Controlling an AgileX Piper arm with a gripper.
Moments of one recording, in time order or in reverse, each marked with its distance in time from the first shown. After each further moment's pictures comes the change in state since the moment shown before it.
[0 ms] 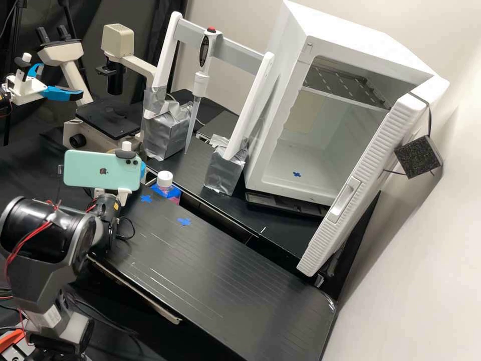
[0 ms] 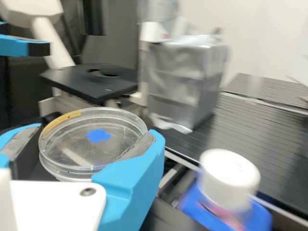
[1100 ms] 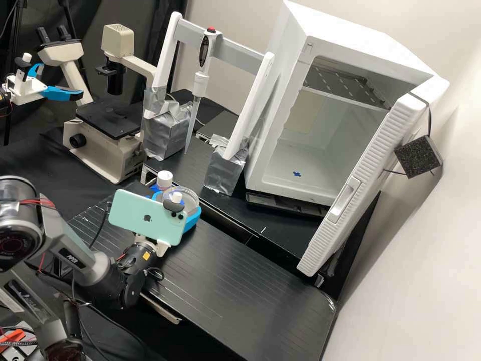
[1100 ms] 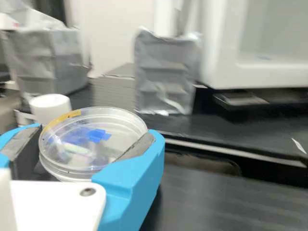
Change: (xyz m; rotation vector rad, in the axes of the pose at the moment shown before) arm -0.092 0.041 0.082 0.052 -0.217 0.234
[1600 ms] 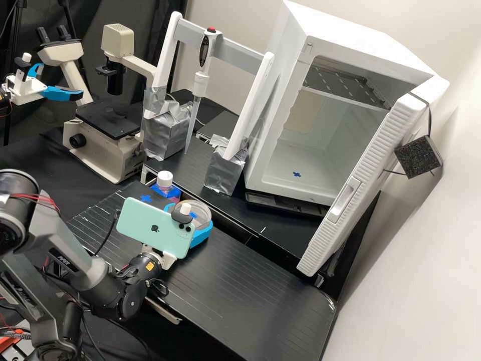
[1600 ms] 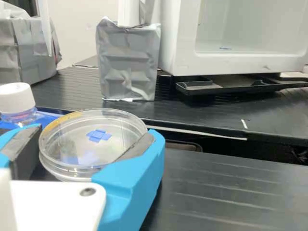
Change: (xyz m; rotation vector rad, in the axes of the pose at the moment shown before) arm -0.020 0.013 0.013 -0.019 -0.084 0.045
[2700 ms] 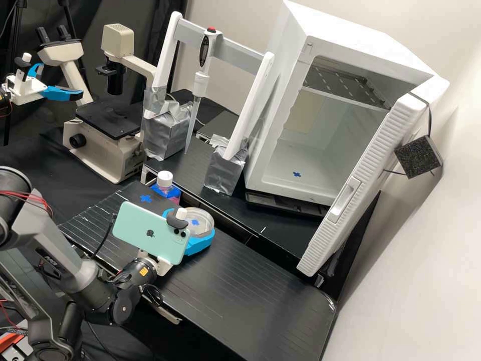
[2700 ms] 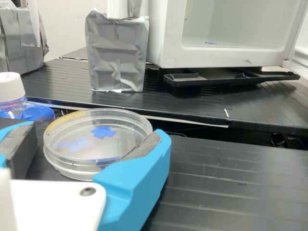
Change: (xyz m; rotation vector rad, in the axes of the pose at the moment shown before) arm -0.014 -0.006 0.000 -0.010 -0.033 0.009
